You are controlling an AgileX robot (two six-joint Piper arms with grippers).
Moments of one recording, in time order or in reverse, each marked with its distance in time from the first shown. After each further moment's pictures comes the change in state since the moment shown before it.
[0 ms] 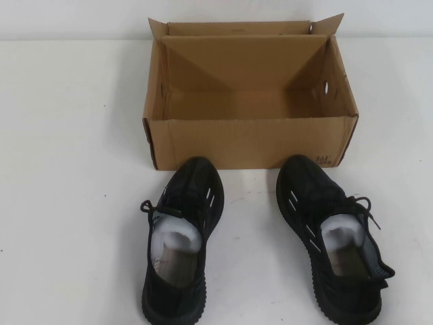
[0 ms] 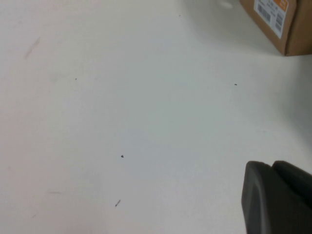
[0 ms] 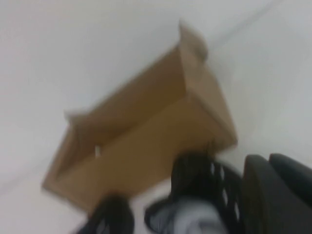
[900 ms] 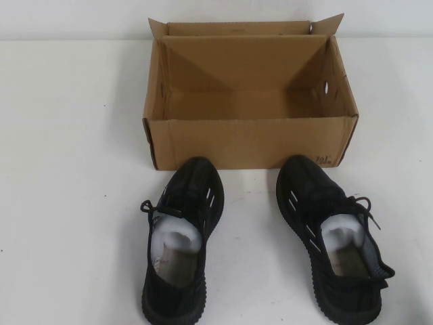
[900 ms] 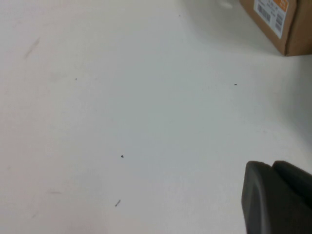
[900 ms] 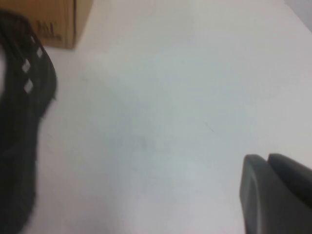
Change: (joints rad) right arm 0.000 -0.305 0.268 -0.700 -0.182 0.037; left arm 0.000 0.000 0.000 0.000 0.000 0.000
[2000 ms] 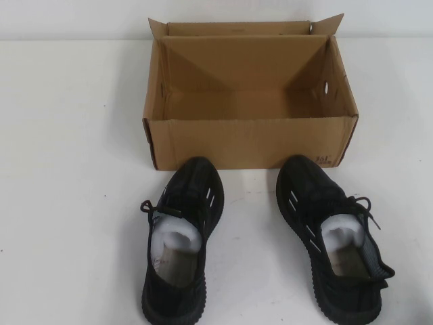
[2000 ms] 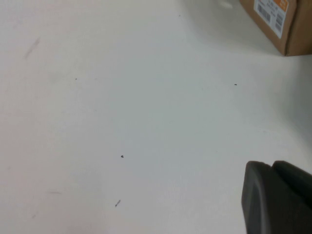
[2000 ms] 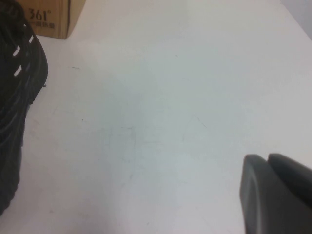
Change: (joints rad) right arm 0.000 0.000 0.000 -0.165 0.066 0.000; left arm 0.000 0.000 0.000 0.000 0.000 0.000
